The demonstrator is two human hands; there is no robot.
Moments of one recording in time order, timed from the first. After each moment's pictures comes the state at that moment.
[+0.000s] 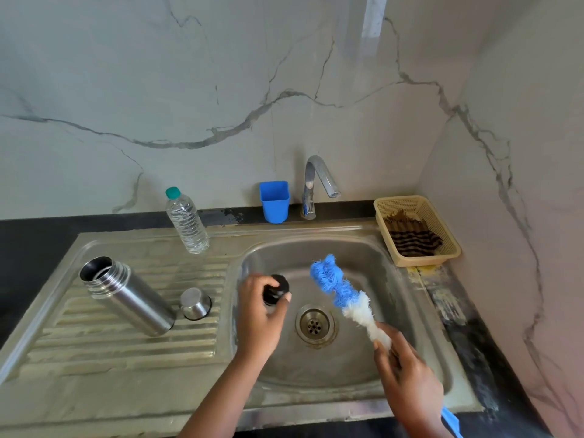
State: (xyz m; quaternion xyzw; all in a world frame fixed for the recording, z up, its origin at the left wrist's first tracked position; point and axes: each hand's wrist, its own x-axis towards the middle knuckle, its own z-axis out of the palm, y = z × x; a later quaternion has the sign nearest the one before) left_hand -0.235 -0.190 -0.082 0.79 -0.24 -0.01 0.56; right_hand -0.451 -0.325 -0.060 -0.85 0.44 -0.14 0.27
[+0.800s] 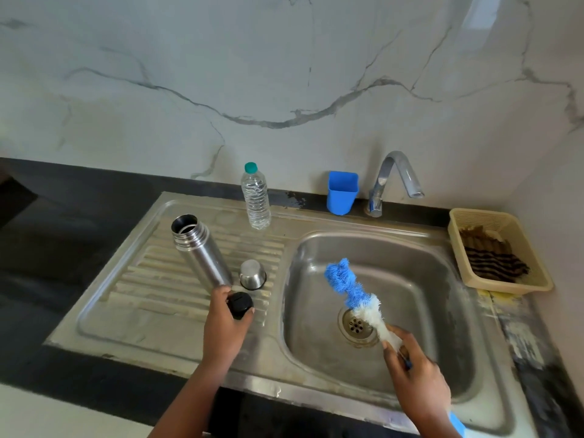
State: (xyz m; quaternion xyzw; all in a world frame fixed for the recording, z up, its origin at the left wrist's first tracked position) left_hand -0.217 -0.042 -0.112 0.88 -0.02 0.00 0.47; right_hand -0.408 -0.304 -0.080 -0.86 0.38 -0.05 0.33
